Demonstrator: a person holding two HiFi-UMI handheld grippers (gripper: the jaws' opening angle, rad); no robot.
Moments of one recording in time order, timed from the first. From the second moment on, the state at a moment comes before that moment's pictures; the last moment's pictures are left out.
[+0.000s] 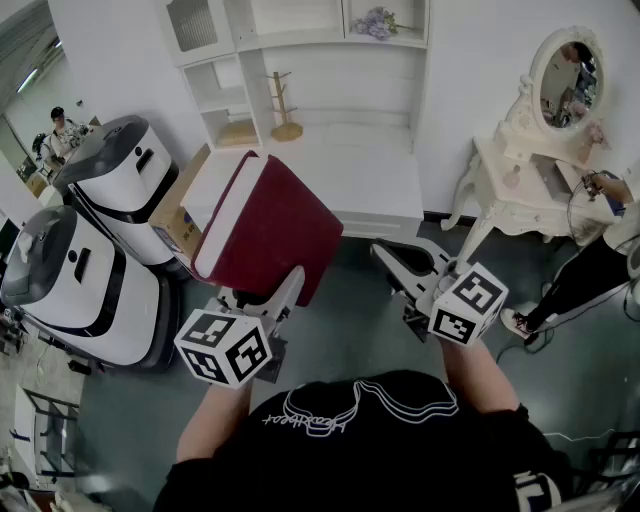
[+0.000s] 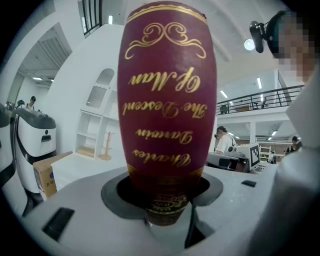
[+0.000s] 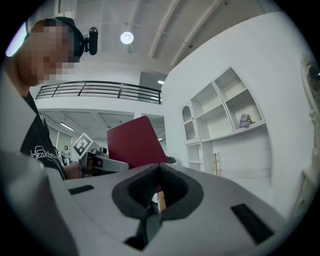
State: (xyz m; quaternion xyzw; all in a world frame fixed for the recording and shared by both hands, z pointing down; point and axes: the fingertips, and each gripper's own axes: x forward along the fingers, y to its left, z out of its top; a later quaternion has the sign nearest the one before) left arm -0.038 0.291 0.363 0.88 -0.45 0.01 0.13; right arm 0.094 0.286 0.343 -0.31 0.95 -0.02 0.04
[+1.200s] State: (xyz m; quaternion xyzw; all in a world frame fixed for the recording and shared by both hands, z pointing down) left arm -0.049 0.126 0.391 0.90 -0.41 -0.06 0.14; right arm 0.092 0.130 0.390 -0.34 0.94 -0.07 0.04
